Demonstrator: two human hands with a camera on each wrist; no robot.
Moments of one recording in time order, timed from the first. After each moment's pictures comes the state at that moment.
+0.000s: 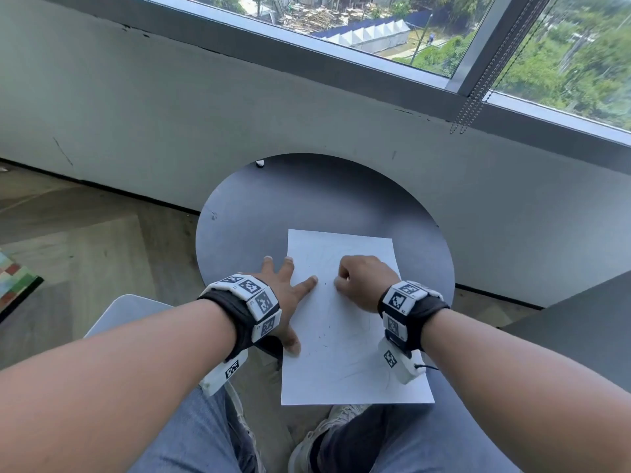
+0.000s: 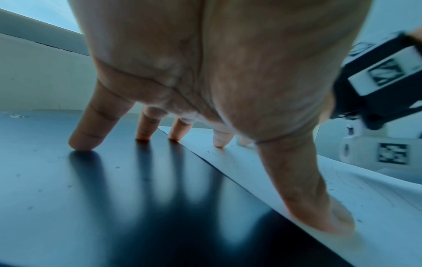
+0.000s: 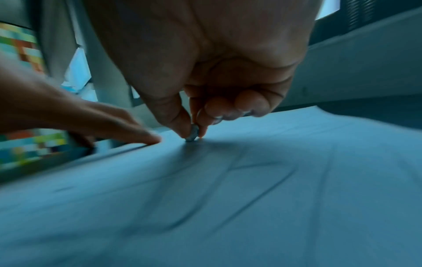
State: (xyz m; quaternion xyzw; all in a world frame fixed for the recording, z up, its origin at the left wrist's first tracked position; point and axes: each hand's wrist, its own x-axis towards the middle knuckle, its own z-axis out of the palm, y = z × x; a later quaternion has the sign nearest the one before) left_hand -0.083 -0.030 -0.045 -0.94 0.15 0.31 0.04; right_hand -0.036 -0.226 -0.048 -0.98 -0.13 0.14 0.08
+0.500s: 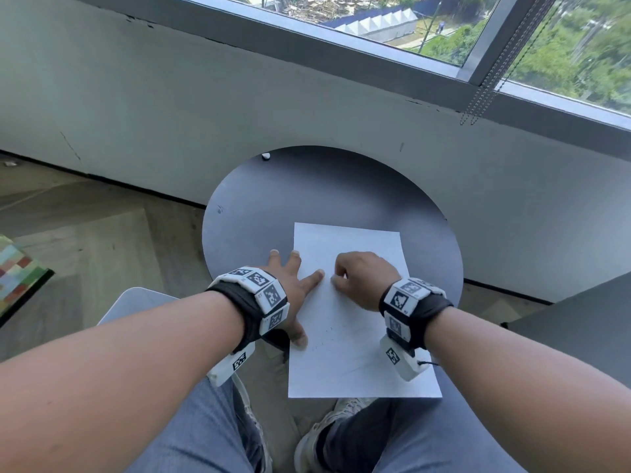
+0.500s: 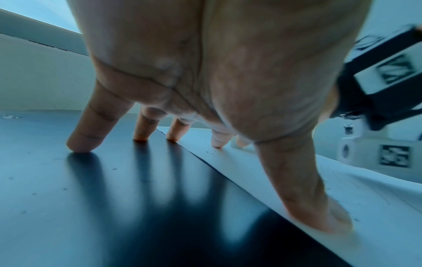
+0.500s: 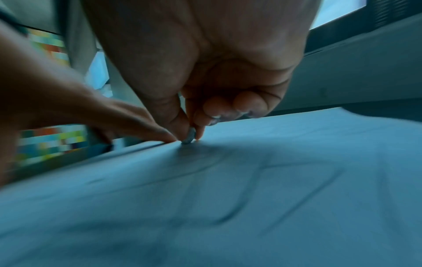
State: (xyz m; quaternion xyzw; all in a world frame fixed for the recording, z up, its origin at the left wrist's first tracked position) left_hand -0.082 -0.030 -0.047 -0.94 0.15 0.31 0.04; right_hand -0.044 -0.215 -0.049 -0.97 -0.18 0.13 0.08
